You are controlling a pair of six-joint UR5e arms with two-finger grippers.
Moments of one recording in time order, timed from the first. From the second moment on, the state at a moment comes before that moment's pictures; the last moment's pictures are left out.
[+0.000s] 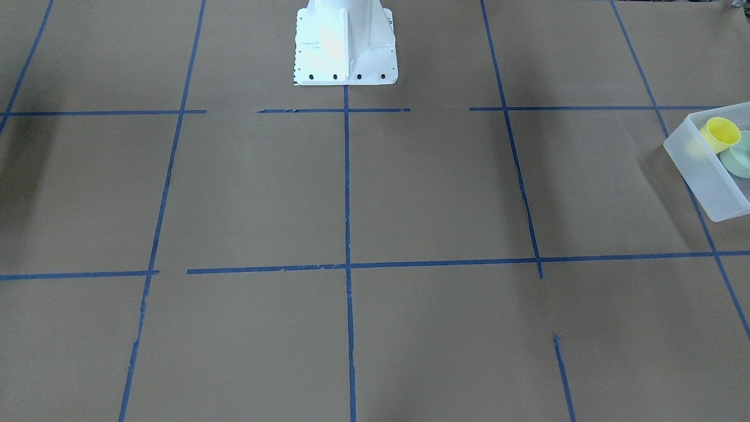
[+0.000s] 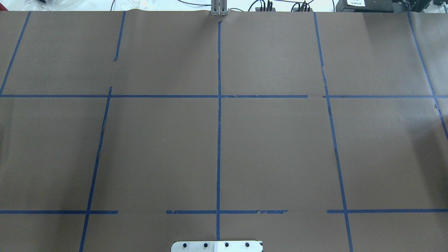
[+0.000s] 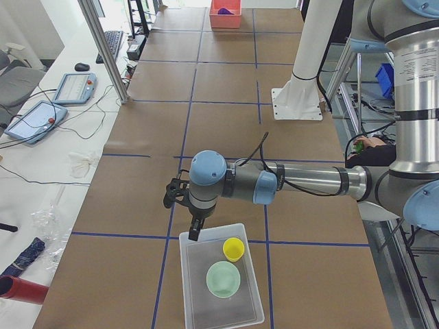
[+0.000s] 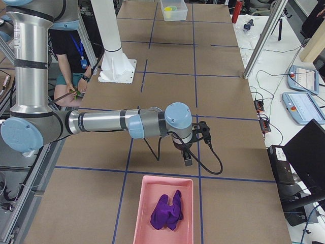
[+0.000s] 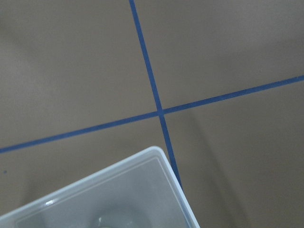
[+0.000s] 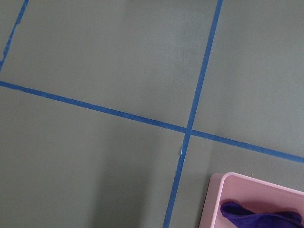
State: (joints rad) left arm -1.61 -1.40 -1.77 -1.66 -2.34 0.10; right arm 1.63 -1.66 1.76 -1.49 2.41 -0.14
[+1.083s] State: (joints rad) left arm -1.61 -1.34 -1.80 -1.62 -2.34 0.10; right arm 1.57 -1.79 1.77 -1.52 2.35 -0.14
